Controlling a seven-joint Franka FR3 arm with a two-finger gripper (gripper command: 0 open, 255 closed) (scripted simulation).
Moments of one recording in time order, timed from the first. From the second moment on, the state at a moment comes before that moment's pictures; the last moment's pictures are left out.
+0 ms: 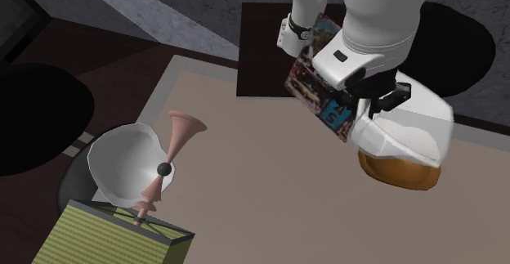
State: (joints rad) arm 0.09 -0.35 -0.11 -2.40 0.31 2.15 0.12
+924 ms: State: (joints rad) arm 0.19 -0.32 0.06 -2.43 0.36 2.27 0.33
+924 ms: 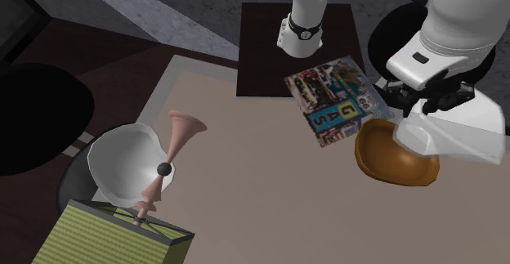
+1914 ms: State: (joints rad) arm 0.21 -0.21 0.06 -2.54 0.43 2.48 0.25
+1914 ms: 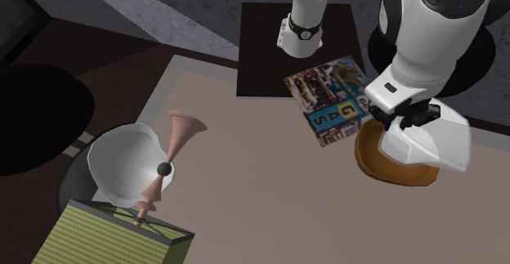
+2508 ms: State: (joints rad) arm 0.22 -0.20 0.06 -2.54 0.44 2.50 0.24
